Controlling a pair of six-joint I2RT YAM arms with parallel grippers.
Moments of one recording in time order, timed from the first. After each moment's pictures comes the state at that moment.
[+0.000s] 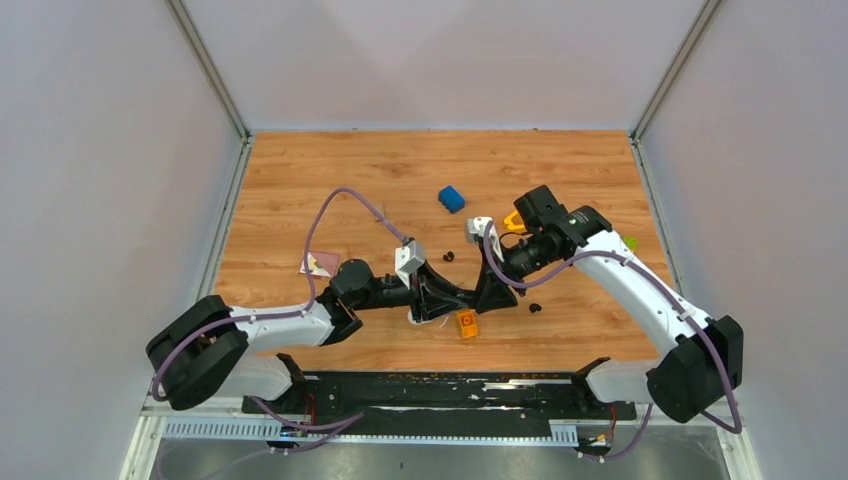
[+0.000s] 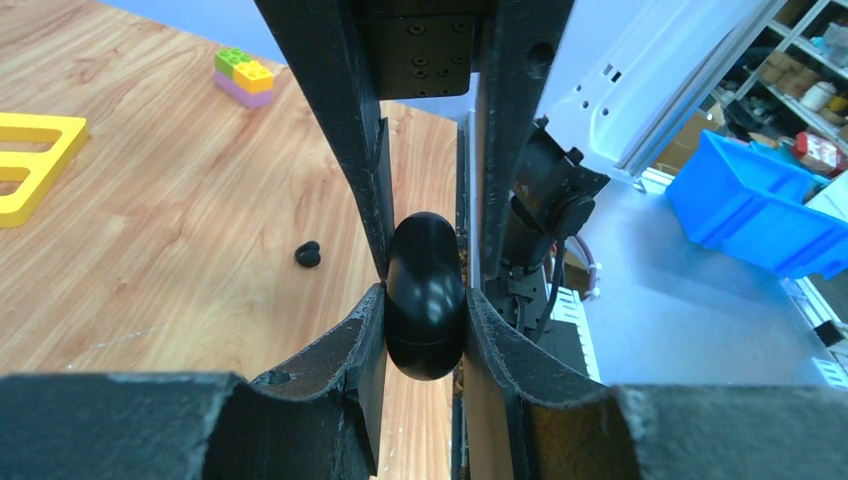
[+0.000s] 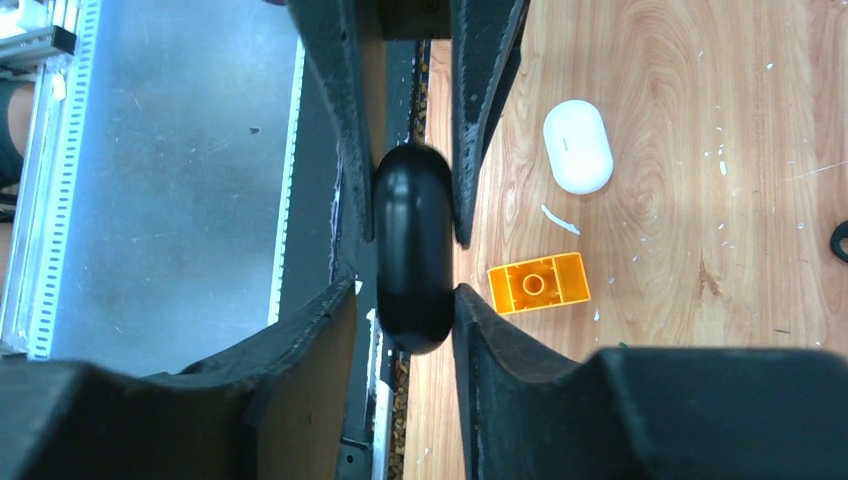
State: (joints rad) left arm -0.90 1.28 0.42 0.97 0.59 -0.38; right arm 0.52 1.29 1.15 -1.07 -1.02 -0.76
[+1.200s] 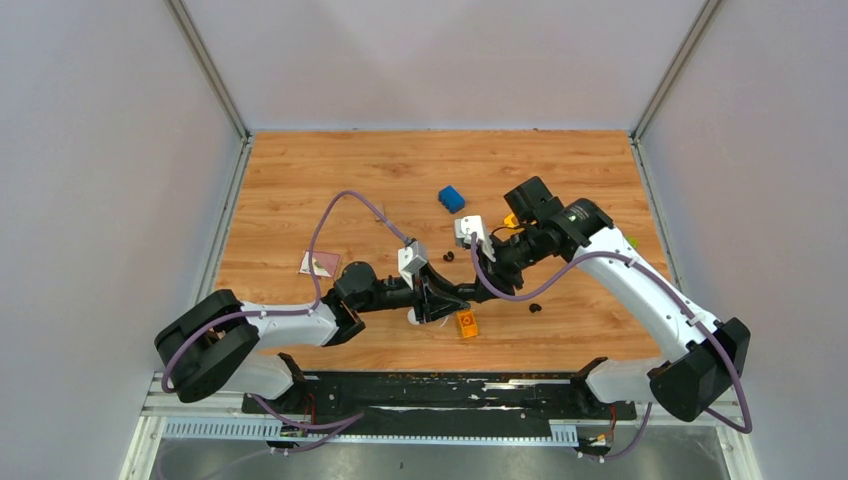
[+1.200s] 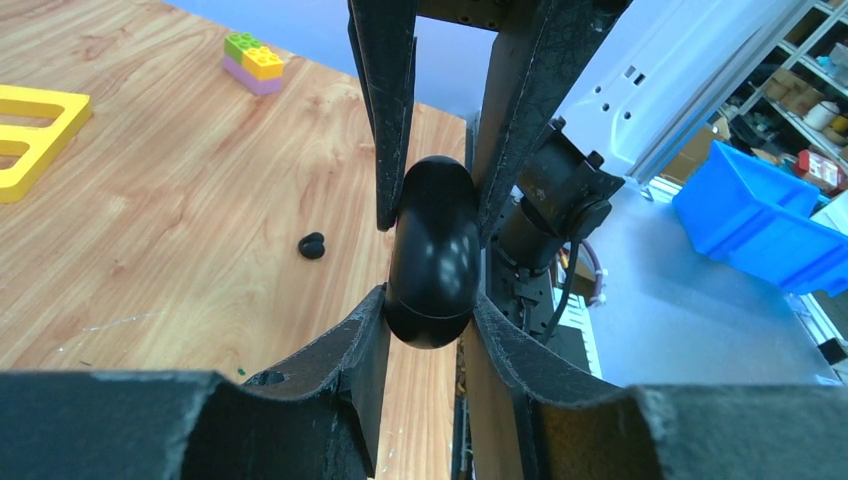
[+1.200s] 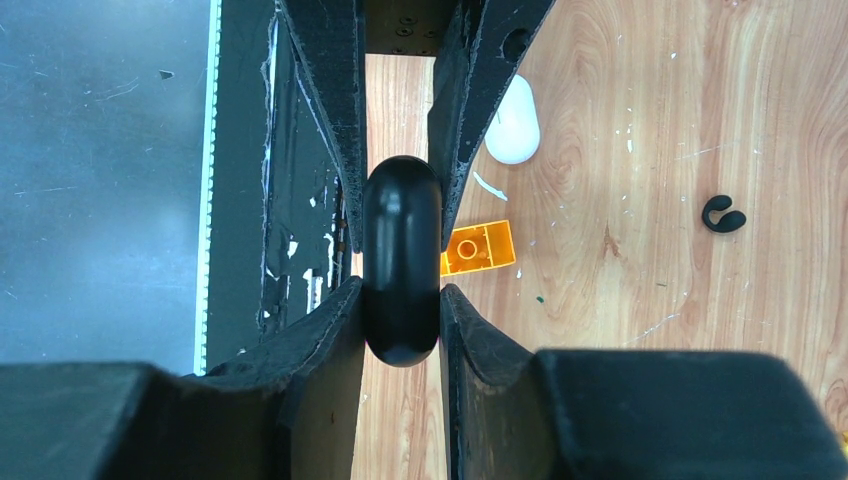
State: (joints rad) left arm -0.91 1.34 0.41 1.05 0.55 -0.42; right arm 0.61 1.31 1.30 -1.13 -0.78 -0.79
